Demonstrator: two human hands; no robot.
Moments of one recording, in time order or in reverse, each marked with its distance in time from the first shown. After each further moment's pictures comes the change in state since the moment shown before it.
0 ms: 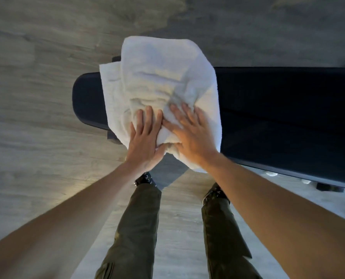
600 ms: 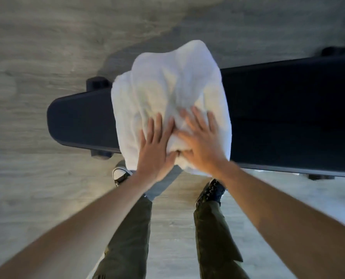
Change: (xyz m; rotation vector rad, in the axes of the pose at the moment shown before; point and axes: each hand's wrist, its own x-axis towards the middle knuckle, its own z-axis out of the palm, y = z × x) left_hand 0.014 0.111 0.031 -0.012 0.061 0.142; right_hand -0.076 0.085 -0.027 0.066 0.127 0.122
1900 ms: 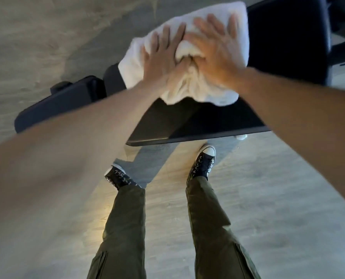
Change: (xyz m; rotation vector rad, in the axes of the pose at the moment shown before) left_hand 0.175 0.181 -0.020 0.110 0.015 0.142; right_hand 0.001 0.197 -0.086 -0.001 0.220 0.203
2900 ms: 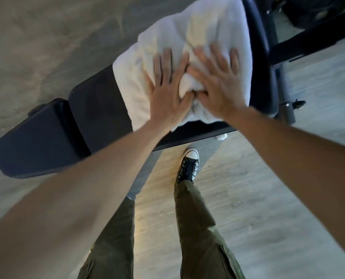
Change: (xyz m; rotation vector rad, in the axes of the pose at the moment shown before) left_hand -0.041 0.114 0.062 -0.050 0.135 0.202; right_hand -0.110 0.077 -0.018 -0.043 0.085 0.119
